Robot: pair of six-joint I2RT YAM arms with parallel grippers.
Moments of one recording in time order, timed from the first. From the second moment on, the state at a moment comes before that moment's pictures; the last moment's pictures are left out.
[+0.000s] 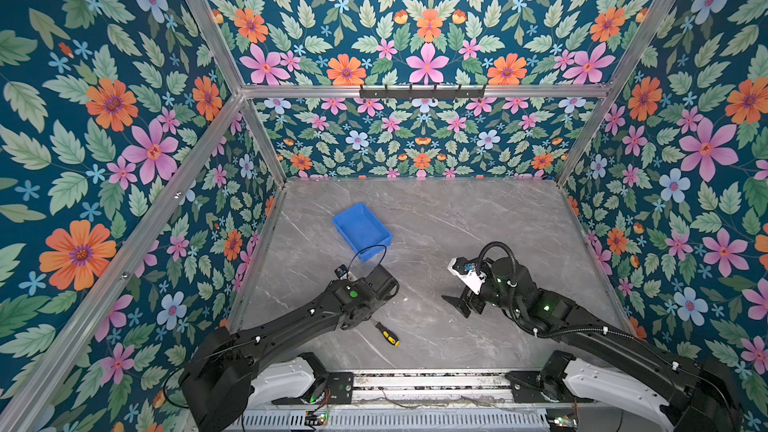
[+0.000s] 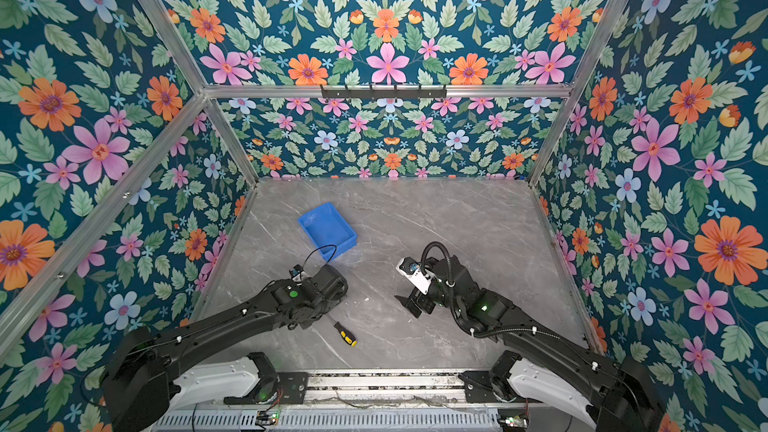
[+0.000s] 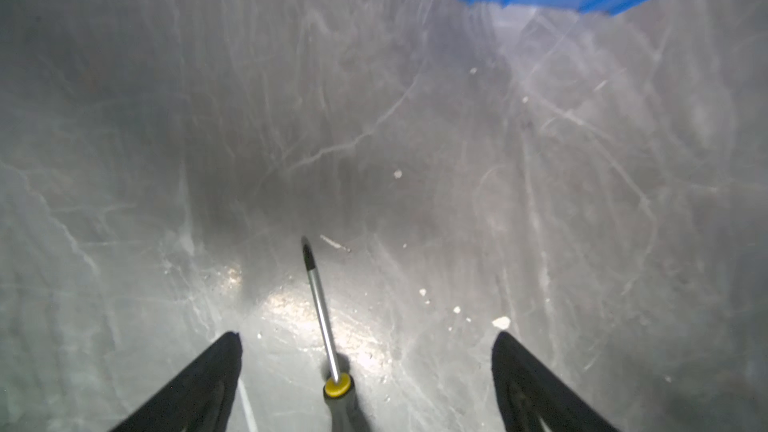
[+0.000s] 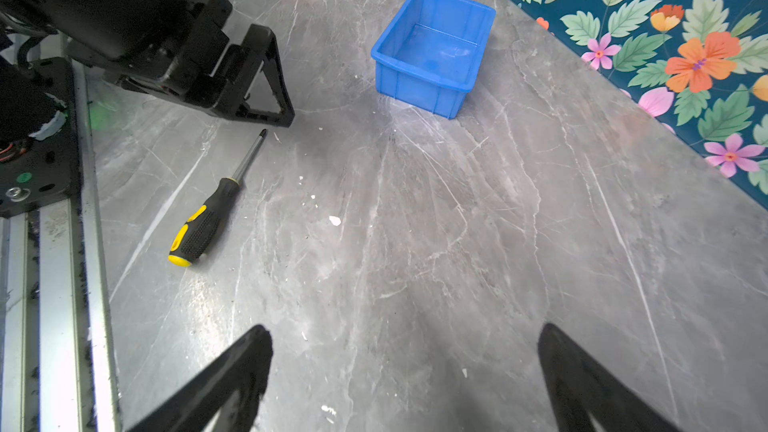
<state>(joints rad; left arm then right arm) -0.87 1.20 0.70 -0.79 -0.30 -1.43 0.79 0.96 0.59 -0.17 -0.14 -0.23</state>
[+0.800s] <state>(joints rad) -0.87 1.41 0.68 -0.73 -0.06 -1.36 0.89 0.98 0.56 -0.20 -0.30 -0.32</state>
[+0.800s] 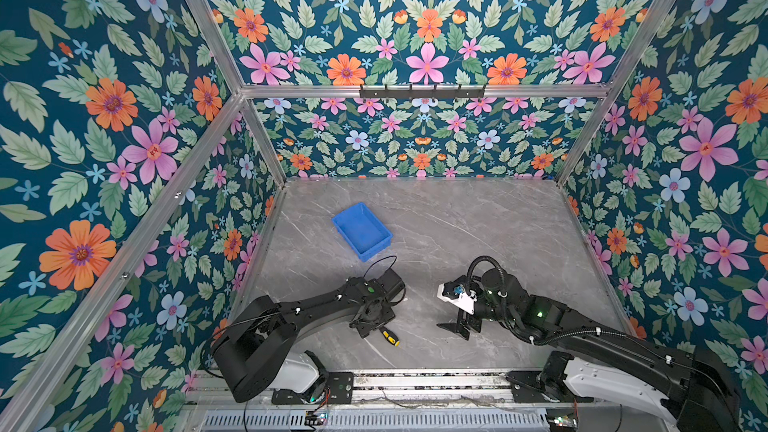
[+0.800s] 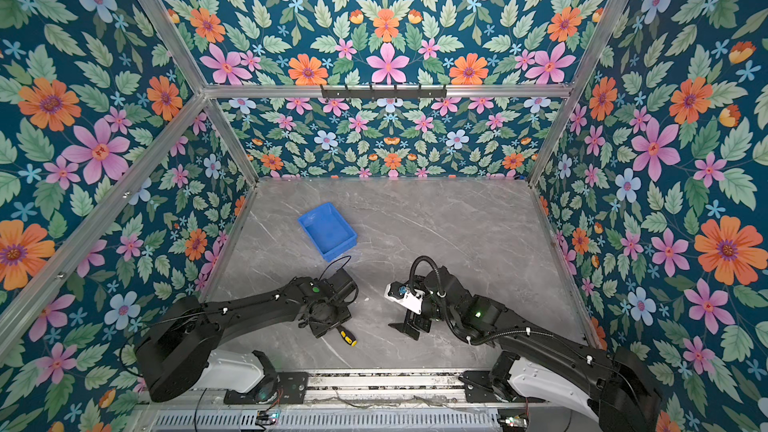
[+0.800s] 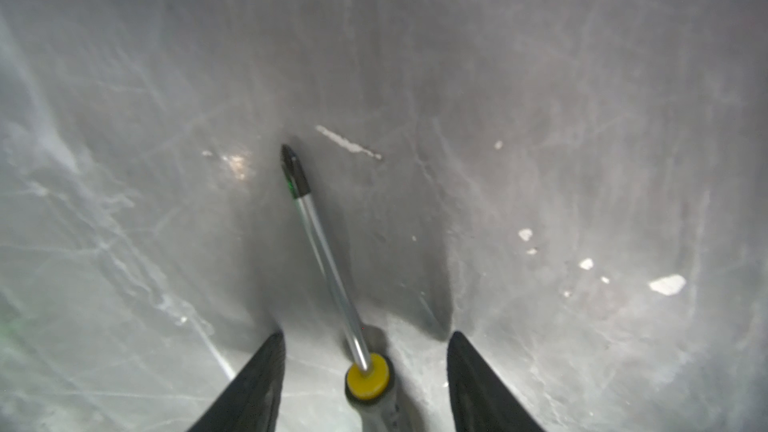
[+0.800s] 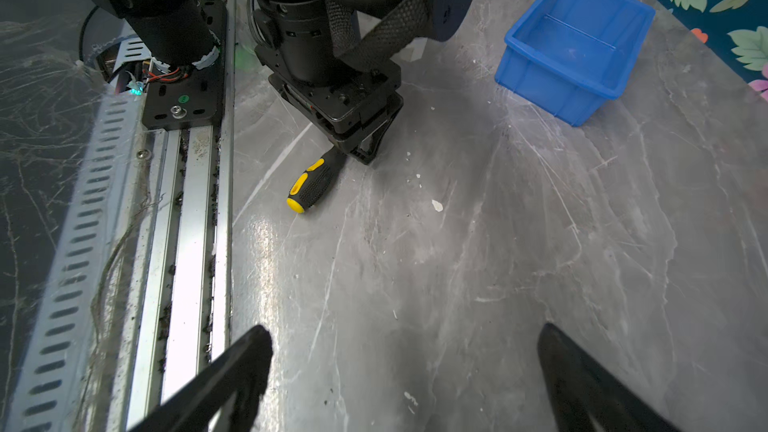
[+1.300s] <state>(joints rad) -0.85 1.42 0.66 -0.78 -0.08 -1.39 0.89 0.98 0.56 -0.20 -0.31 -0.32</state>
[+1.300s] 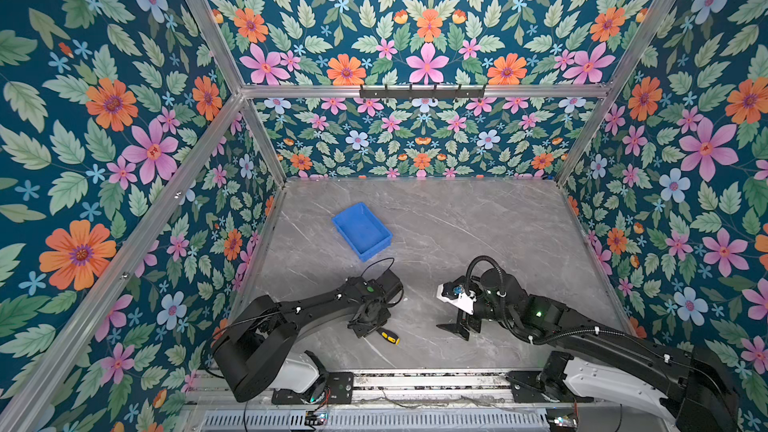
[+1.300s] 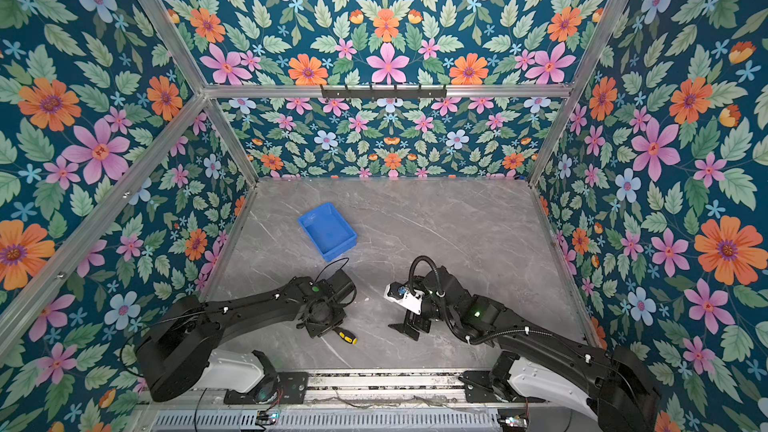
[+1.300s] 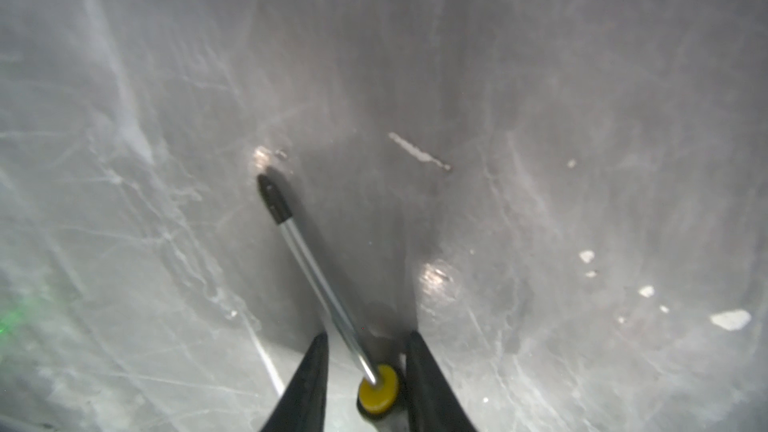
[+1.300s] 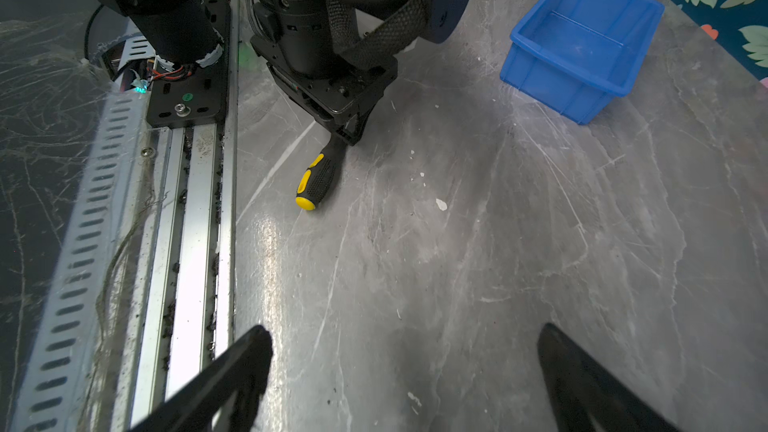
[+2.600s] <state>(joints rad) -0.81 1.42 0.66 -0.62 -0.16 -1.41 0.89 0.96 0.54 -0.20 -0.28 -0.28</state>
